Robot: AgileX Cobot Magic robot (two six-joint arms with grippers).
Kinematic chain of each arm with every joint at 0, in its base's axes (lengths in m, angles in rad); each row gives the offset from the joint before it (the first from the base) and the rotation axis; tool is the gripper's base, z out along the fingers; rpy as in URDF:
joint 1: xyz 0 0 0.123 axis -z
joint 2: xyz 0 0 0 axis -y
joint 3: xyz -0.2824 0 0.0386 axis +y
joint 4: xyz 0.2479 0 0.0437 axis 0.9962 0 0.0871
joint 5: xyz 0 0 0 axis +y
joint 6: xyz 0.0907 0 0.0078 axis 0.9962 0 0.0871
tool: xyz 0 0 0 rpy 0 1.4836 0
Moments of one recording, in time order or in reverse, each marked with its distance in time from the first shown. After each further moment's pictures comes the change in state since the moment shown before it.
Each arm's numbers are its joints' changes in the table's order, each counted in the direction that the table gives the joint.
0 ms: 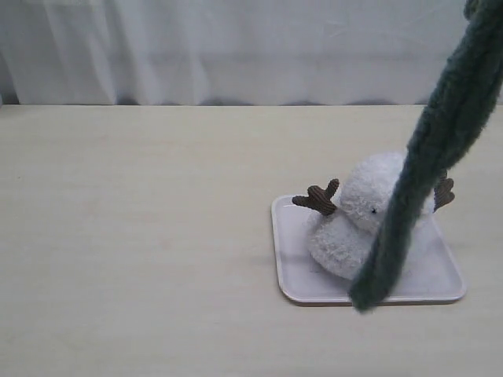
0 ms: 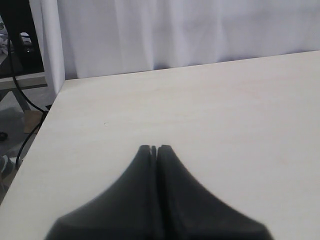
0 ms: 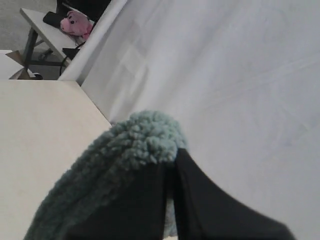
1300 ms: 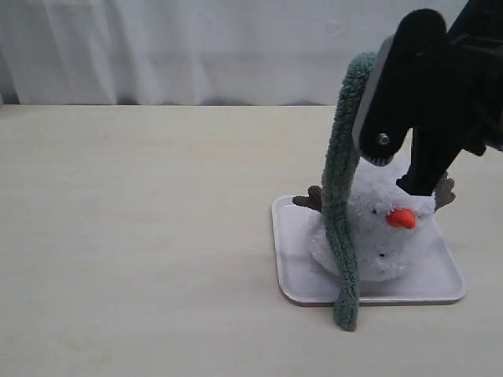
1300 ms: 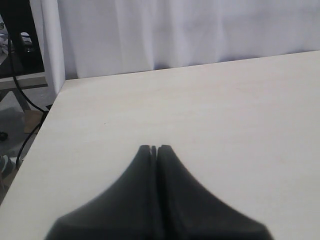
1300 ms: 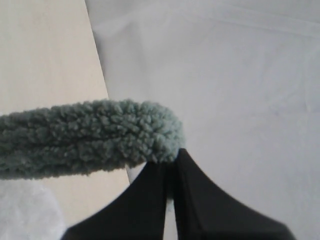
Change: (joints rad) left arm 0.000 0.000 0.000 0.000 0.000 0.000; right arm 0.000 -0.355 0.323 -1.069 -0.173 0.537
